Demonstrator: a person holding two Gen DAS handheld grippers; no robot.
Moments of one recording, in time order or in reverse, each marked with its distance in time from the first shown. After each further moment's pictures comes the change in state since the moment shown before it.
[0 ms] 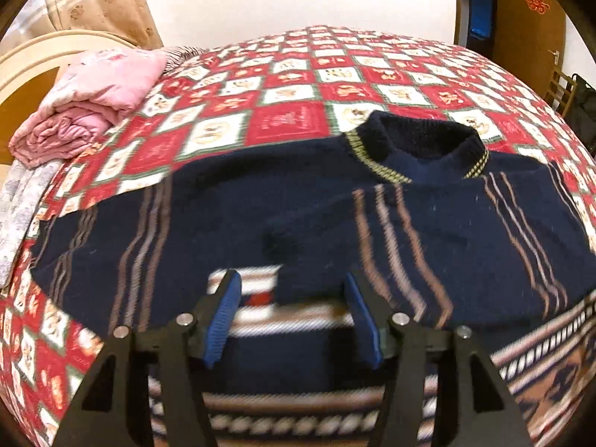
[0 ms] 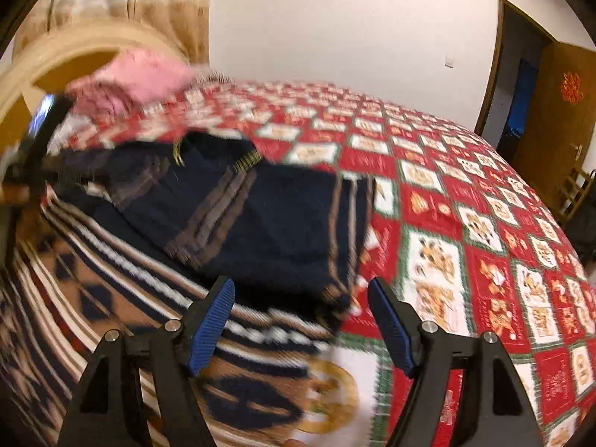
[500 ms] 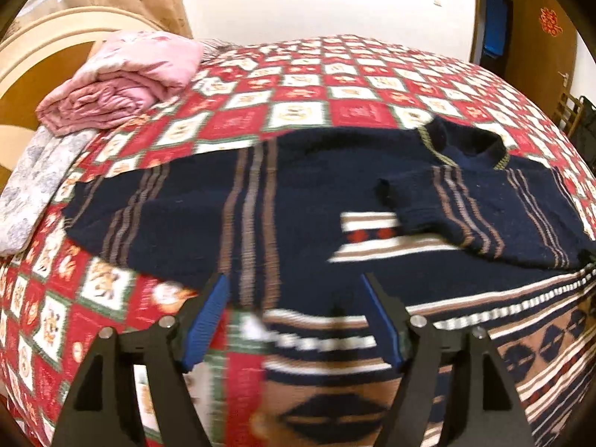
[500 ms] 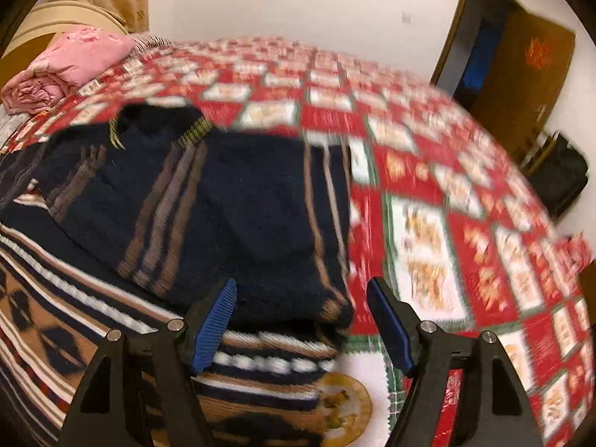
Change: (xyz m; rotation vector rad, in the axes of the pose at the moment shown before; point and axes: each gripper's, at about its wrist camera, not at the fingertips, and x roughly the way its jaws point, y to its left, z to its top) left arm -0.027 0.092 -0.040 -0.079 -0.023 0.016; right arm 0.037 0.017 0.024 0.076 0.187 -0.209
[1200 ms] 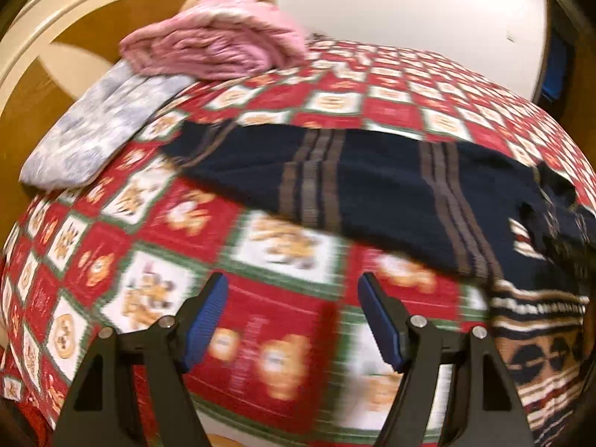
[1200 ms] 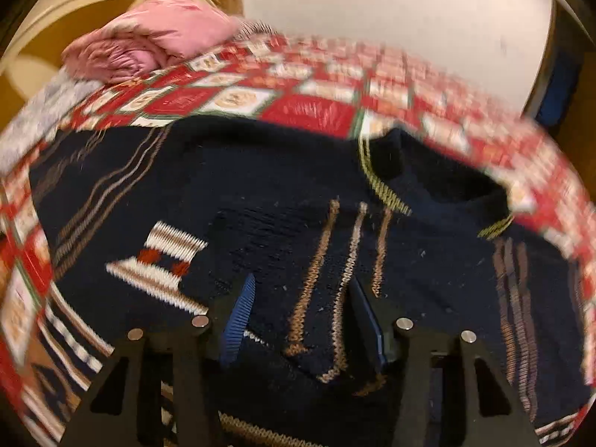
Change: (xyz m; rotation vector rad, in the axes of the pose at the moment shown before) left arm 0.003 0.166 -0.038 -0.218 0.019 0.128; right arm 0.041 0.239 0.055 -0.175 -0.021 0.218
